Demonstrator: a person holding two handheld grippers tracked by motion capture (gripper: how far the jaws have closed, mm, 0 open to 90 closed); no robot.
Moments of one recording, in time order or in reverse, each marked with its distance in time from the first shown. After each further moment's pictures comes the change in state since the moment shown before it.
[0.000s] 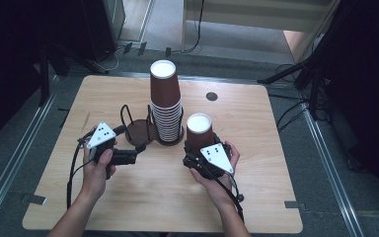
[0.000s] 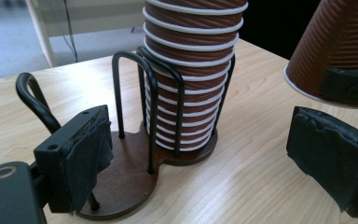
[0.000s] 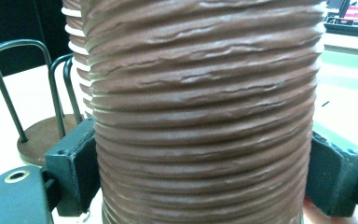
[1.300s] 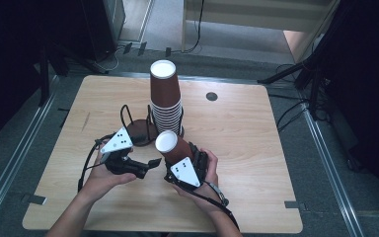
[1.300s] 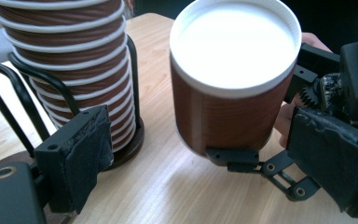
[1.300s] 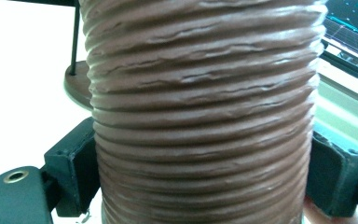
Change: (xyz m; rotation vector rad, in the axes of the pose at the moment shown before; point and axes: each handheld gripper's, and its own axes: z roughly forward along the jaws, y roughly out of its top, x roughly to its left) left arm -0.033 0.009 0.008 0.099 -0.258 0.124; right arm 0.056 -0.028 0.003 0.036 0.085 -0.329
